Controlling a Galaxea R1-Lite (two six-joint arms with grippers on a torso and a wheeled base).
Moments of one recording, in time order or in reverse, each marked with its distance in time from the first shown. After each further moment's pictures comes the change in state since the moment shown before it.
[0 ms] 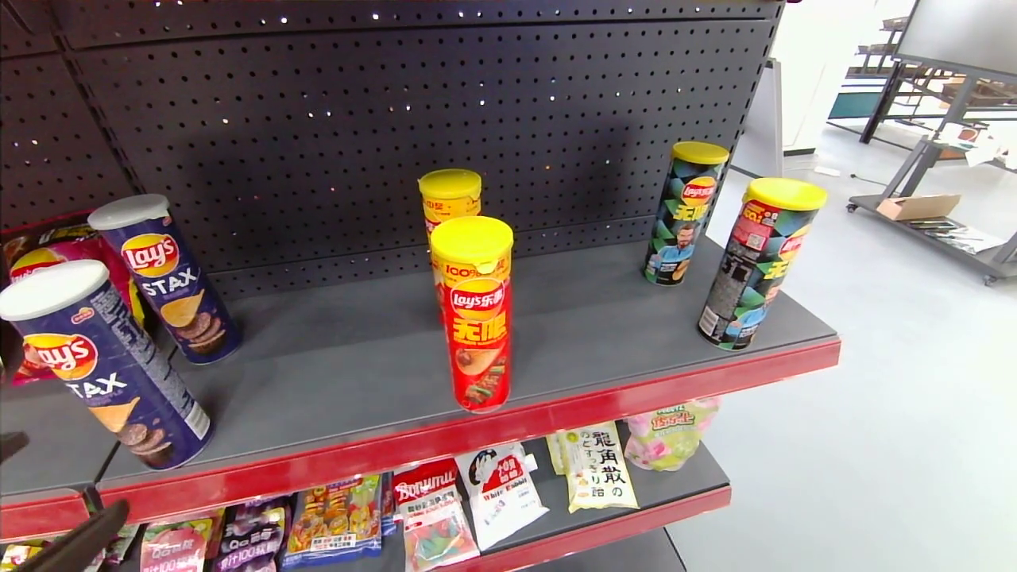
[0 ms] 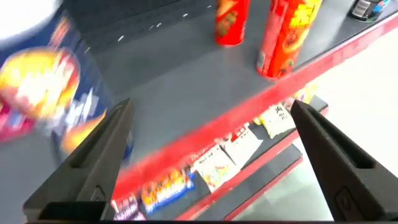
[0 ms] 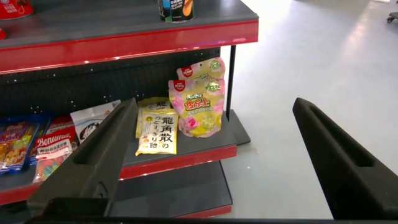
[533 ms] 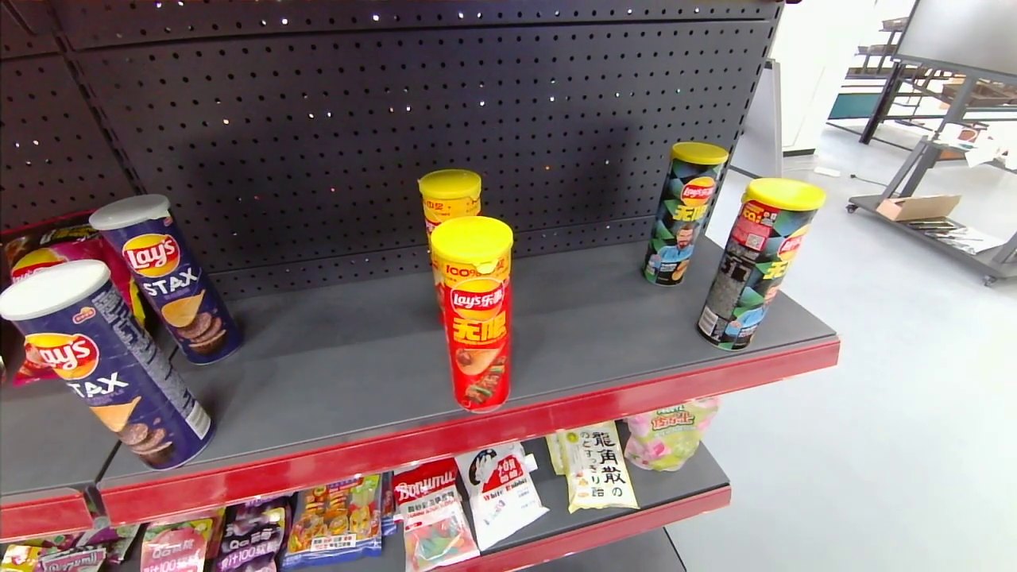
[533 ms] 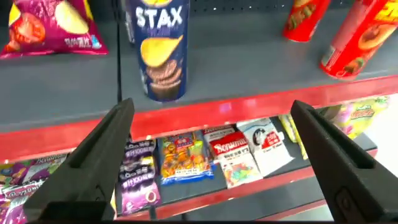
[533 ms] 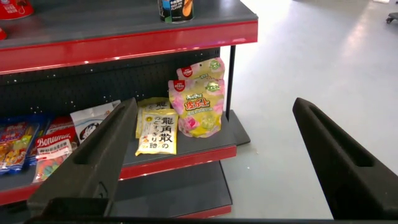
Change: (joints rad) left arm 0.017 -0.325 0.191 0.084 0.265 -0.106; right arm 0.000 0.000 0.000 0.000 0.000 0.000
